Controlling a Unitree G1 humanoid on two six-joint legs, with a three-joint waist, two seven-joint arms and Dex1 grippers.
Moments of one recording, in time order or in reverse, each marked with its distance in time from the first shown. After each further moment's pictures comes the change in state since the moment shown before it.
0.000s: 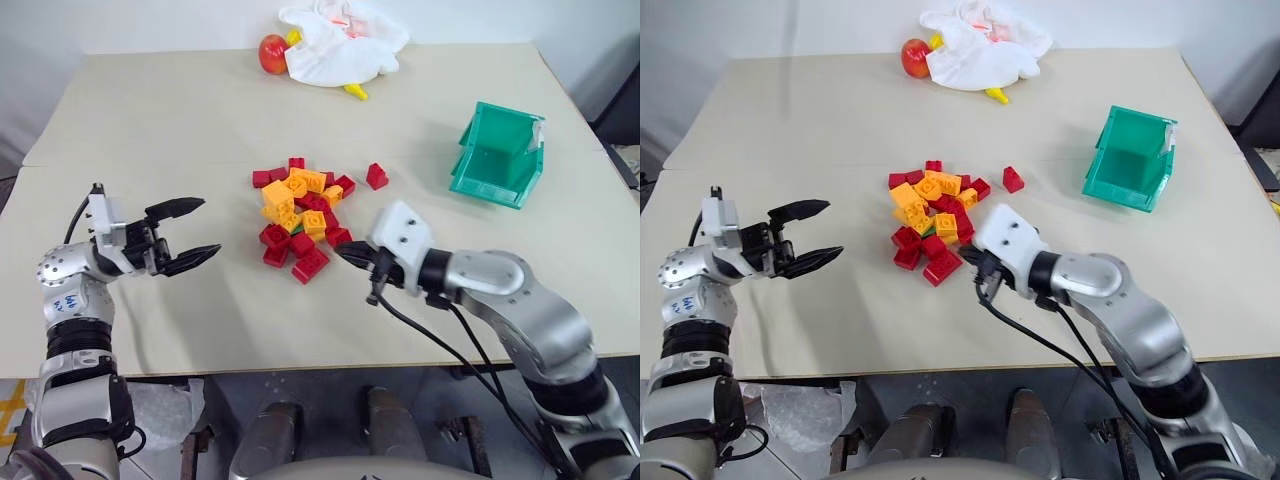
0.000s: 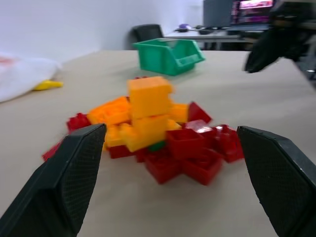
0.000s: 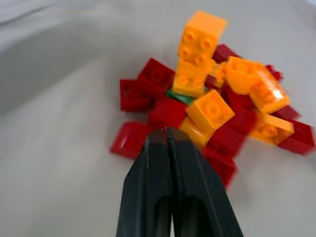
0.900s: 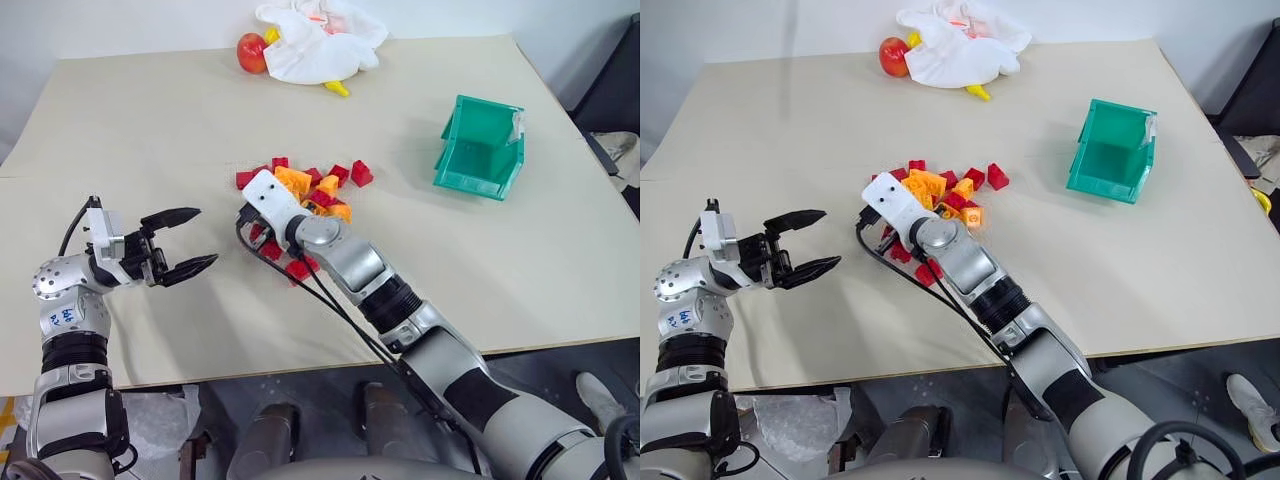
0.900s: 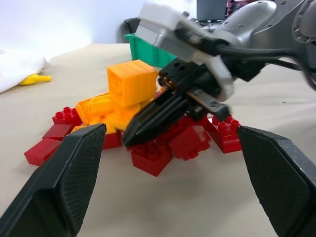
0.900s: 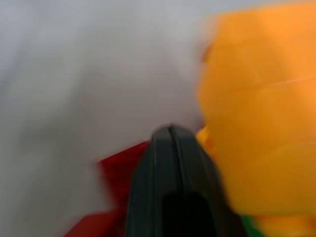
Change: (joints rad) left arm 0.056 -0.011 0.000 -0.047 -0.004 -0.052 0.044; right arm -0.410 0.604 0.128 1.011 -0.329 -0.273 -0.327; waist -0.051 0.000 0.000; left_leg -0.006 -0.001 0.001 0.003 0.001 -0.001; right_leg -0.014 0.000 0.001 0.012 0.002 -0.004
